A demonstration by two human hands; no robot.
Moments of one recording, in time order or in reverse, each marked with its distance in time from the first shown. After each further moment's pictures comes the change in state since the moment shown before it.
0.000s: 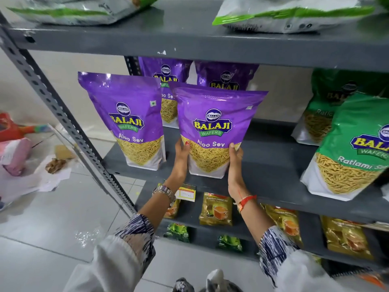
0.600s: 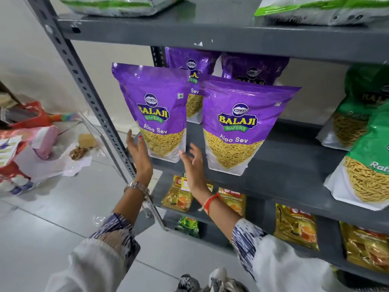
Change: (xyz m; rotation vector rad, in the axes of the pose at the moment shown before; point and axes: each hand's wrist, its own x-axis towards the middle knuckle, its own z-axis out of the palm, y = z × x) left_hand -0.014 0.028 -0.139 0.134 0.555 0.272; right_hand -0.064 0.045 0.116 -0.225 -0.304 0.025
